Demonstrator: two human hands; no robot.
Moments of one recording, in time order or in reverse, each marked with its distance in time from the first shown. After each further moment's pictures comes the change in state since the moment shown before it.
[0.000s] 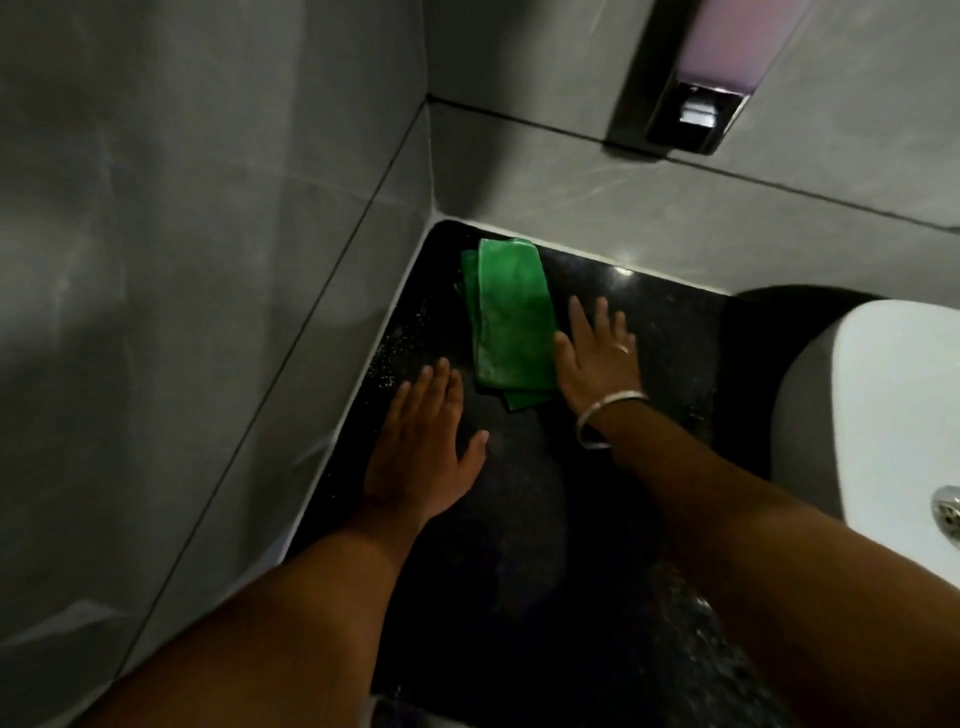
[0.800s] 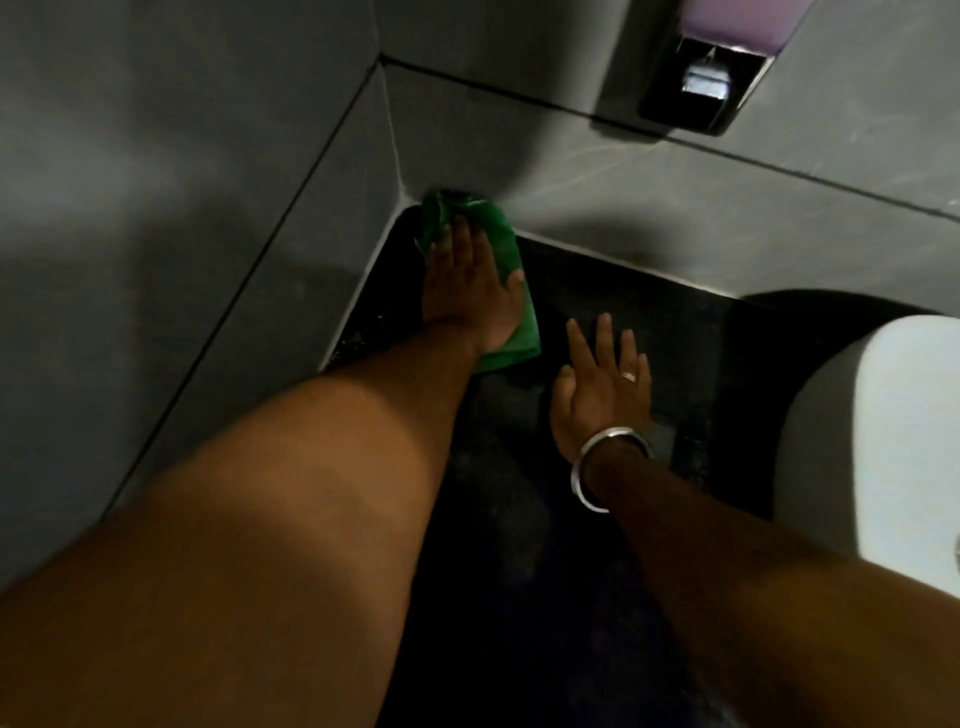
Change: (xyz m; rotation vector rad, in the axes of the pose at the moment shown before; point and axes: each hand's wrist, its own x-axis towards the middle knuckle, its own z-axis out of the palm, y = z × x) left_hand 0.200 0.052 -0.012 -0.143 -0.102 -0.217; right_hand -0.013 0.027 0.019 -0.104 0.151 0.015
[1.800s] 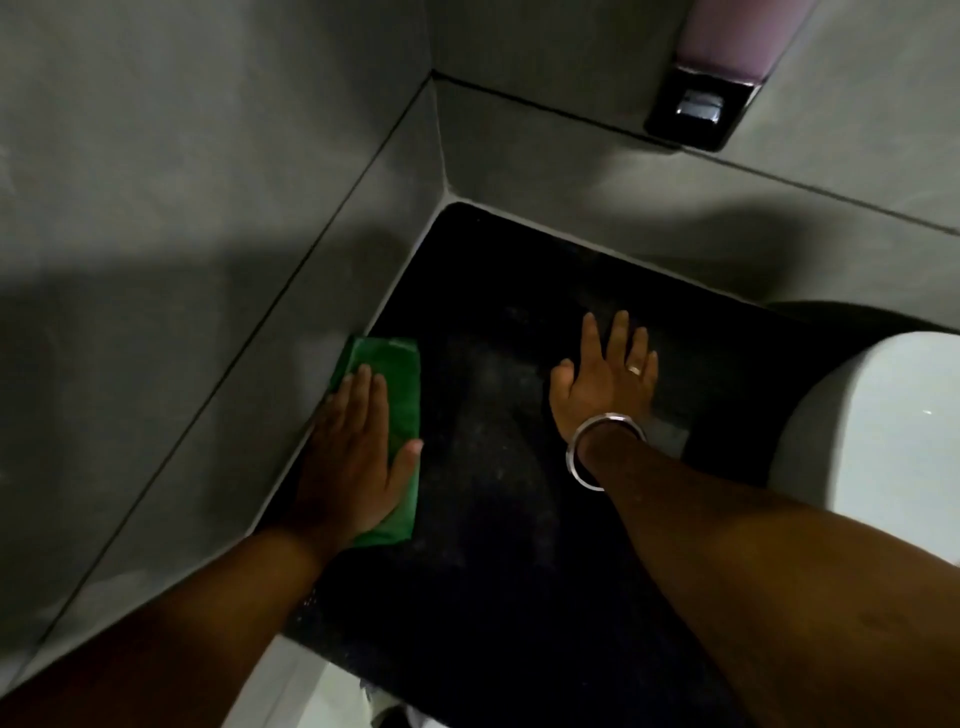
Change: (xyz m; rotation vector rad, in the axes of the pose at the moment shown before) left_hand -0.225 -0.119 -0.001 0.227 0.064 0.033; right_hand -0.005 -0.007 -0.014 -0.012 -0.091 0.011
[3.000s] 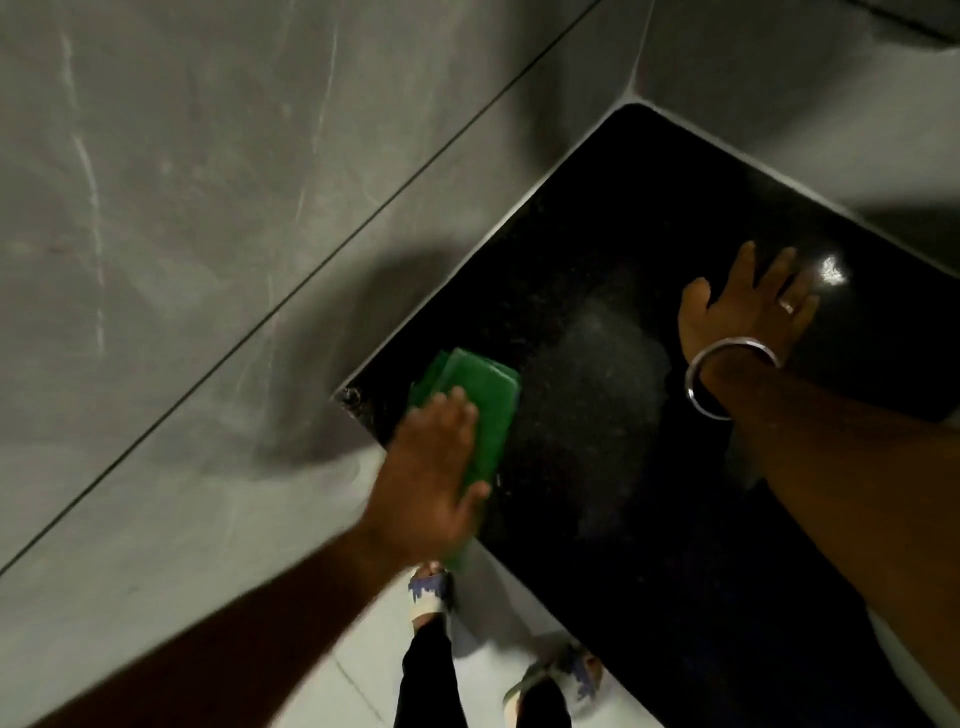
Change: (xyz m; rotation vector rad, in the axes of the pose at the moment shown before) left_hand -0.178 0.028 0.041 -0.102 0.046 -0.034; right_hand 0.004 0.005 0.012 -0.033 0.087 -0.072
